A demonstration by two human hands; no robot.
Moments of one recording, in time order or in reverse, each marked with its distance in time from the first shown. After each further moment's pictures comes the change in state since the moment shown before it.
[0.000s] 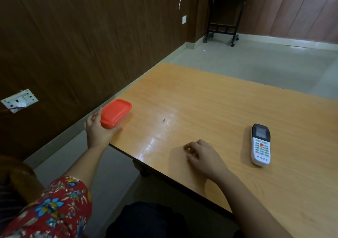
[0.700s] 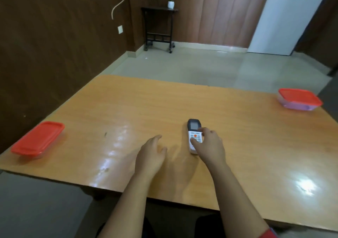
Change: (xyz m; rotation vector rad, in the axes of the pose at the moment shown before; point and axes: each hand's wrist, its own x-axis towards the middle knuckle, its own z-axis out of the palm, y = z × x) left_hand -0.189 0.196 0.114 -0.129 -0.641 0.415; right_hand -0.080 0.068 -0.090 0.111 0.562 0.650
